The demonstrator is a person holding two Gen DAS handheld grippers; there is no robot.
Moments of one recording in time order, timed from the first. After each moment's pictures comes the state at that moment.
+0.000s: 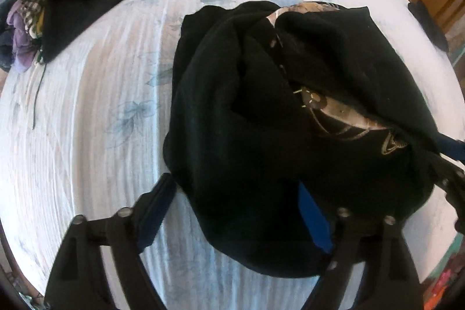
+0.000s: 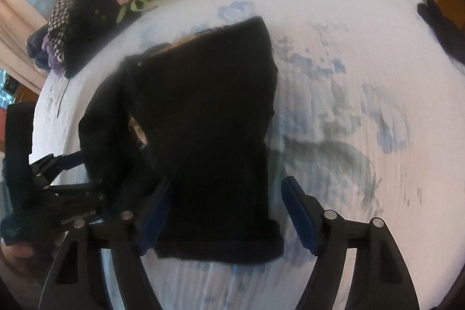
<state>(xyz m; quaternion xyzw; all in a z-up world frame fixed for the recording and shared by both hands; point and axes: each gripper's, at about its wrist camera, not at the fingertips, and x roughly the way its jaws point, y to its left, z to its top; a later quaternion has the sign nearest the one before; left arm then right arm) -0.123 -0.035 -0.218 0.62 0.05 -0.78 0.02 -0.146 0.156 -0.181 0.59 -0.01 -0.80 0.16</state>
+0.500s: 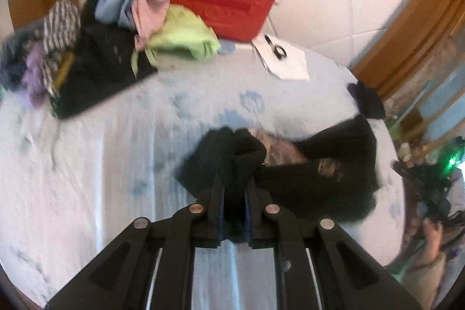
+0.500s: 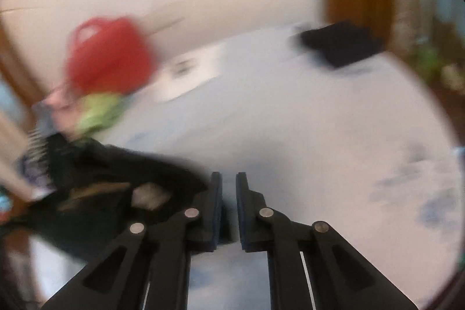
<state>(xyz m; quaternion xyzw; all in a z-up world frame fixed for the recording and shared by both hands) -0.125 -0.053 -0.053 0.49 0.13 -0.86 -0.03 -0.142 0.360 -0.084 0.44 -0.14 -0.88 -0.01</state>
